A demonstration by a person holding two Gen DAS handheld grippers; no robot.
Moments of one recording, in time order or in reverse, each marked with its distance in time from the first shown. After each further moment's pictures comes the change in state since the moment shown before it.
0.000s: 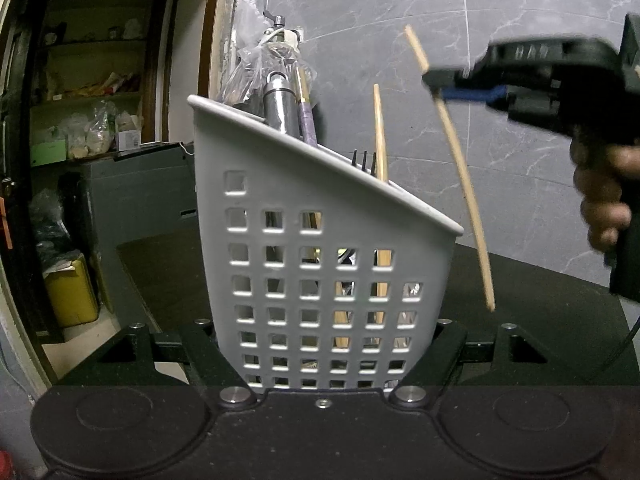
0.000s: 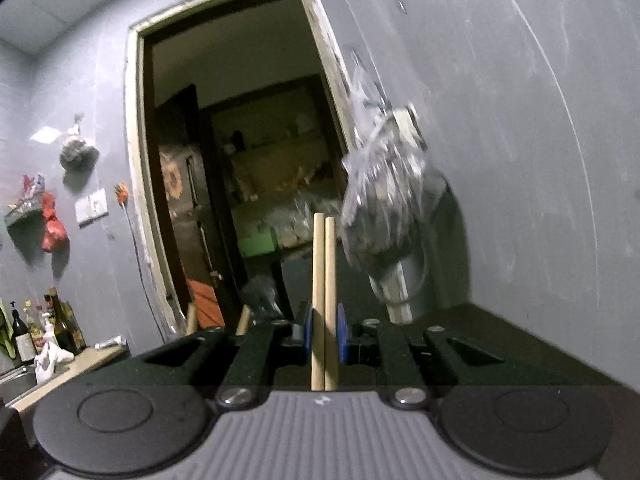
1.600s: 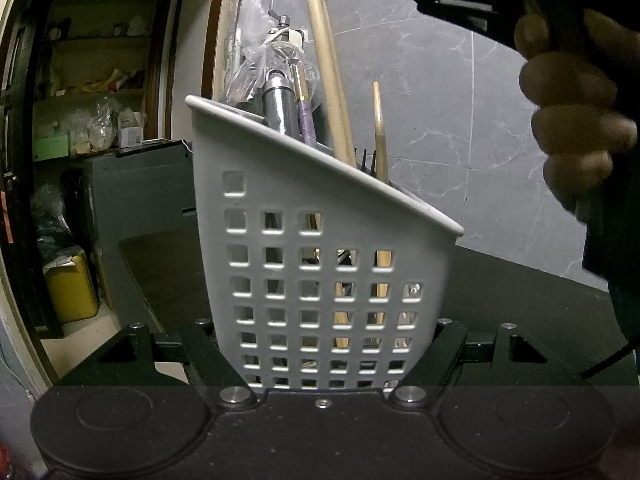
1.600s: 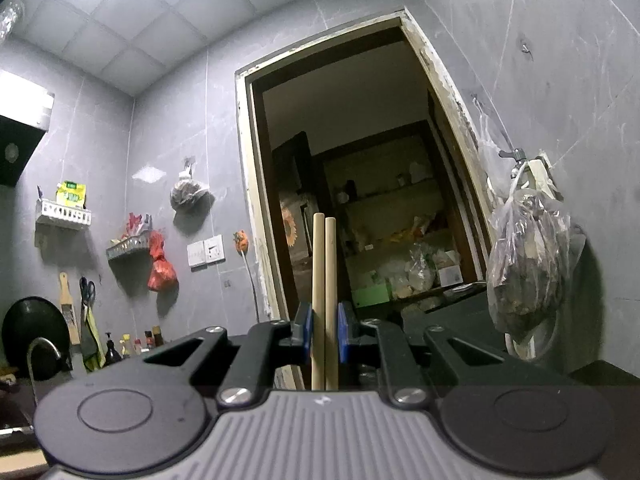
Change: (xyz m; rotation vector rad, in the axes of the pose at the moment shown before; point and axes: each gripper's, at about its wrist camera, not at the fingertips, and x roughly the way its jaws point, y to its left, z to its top) left arm -0.003 0.002 -0.002 -0.014 -0.001 0.001; right arm 0.016 0.088 0.020 -0.027 -0.137 0.330
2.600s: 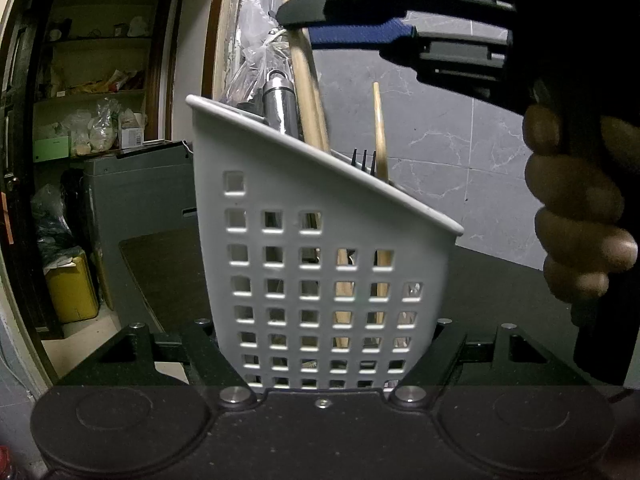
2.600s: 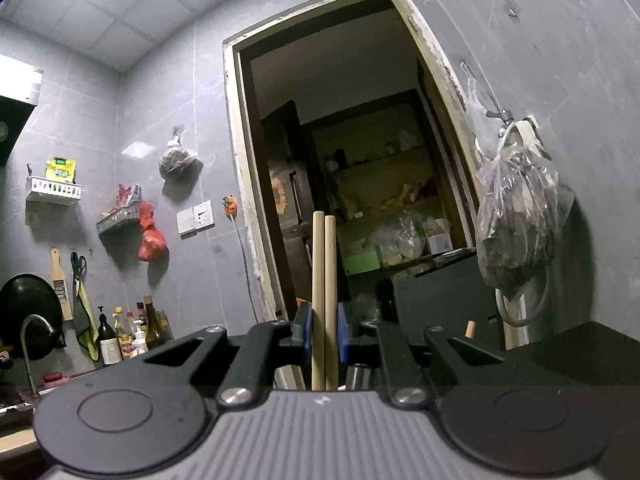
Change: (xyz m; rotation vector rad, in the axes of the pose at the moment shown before) left arm 0.000 -0.001 -0.001 0.002 -0.001 0.001; right arm -0.005 -0.003 -0.035 0.023 0.091 -0.029
